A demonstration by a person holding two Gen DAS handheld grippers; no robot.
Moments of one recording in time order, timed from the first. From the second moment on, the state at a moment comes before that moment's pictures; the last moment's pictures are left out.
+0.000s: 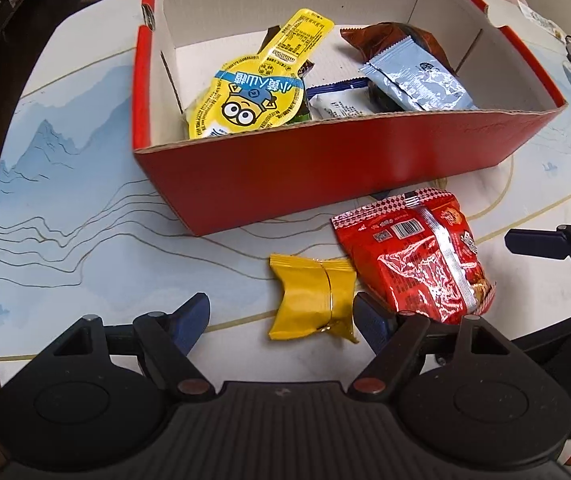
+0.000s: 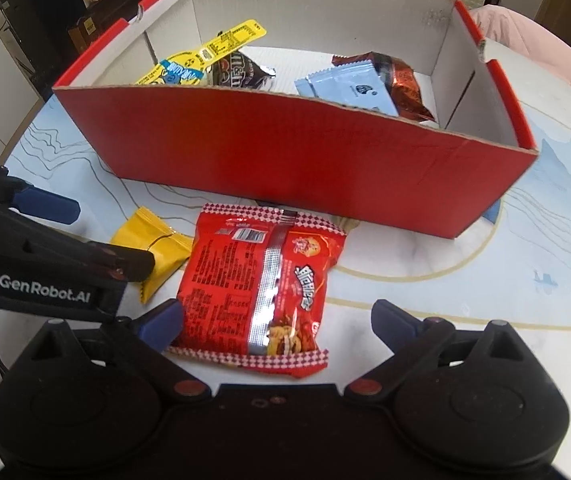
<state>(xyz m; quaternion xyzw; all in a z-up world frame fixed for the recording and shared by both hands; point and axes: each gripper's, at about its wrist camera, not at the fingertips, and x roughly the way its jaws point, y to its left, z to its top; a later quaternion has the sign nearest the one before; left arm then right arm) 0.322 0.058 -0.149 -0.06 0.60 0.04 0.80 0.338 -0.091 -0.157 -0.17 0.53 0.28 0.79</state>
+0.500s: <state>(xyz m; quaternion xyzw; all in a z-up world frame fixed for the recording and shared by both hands) 0.339 0.051 -0.167 -0.06 0.61 0.04 0.79 0.340 -0.087 -0.161 -0.18 0.53 0.32 0.77</state>
